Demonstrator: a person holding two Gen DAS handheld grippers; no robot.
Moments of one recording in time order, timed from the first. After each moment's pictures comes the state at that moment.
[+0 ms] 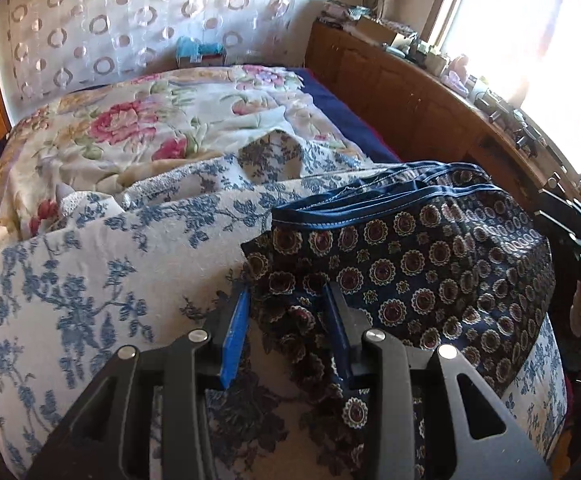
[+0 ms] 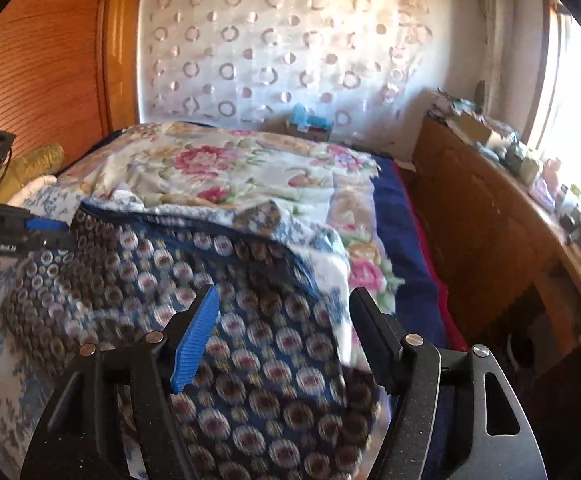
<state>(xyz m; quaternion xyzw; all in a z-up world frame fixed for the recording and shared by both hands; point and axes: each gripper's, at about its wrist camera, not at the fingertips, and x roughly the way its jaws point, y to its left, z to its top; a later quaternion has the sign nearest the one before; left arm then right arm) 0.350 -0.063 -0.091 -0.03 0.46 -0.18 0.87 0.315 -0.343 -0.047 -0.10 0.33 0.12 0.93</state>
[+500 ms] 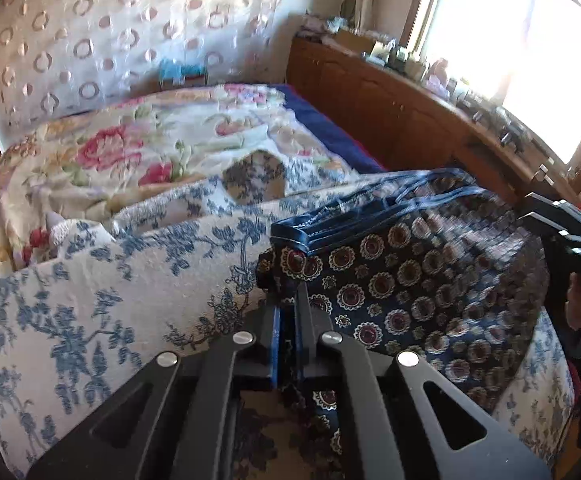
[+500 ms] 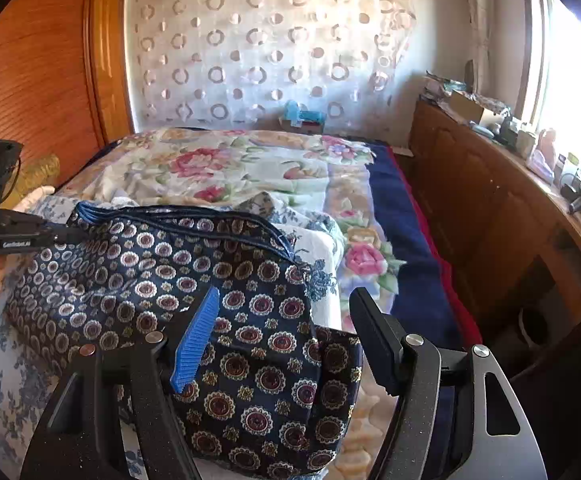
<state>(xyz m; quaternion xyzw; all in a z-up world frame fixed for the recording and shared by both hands) 0.339 -0.064 -0.076 -0.02 0.41 -0.21 0.89 0.311 -0.369 -0.051 -0.07 0.34 0.12 0.93</state>
